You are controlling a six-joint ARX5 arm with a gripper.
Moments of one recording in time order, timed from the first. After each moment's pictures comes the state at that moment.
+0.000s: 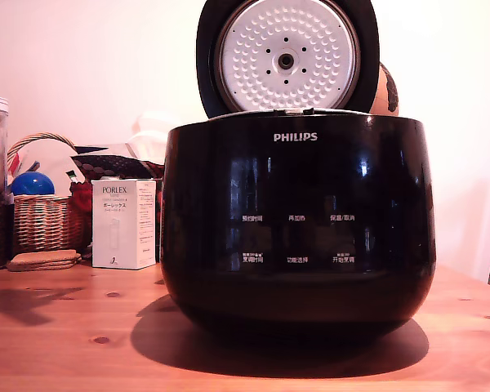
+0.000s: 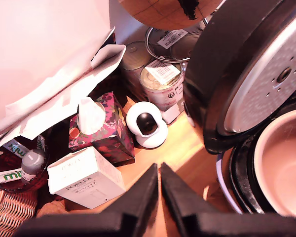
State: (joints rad) arm -0.42 1.59 1.95 -0.97 0.10 0.32
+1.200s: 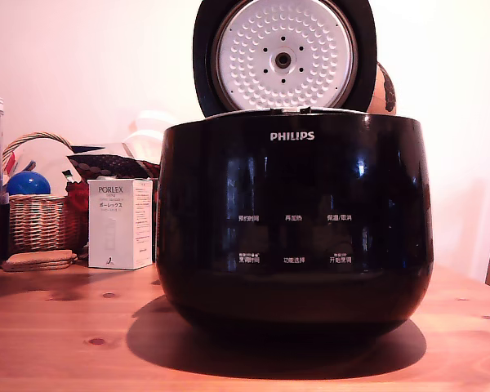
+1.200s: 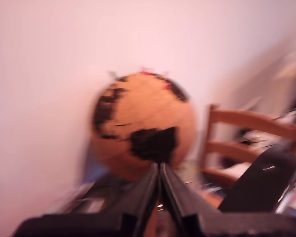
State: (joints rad) arm -0.32 1.85 2.25 -0.56 0.60 0.11
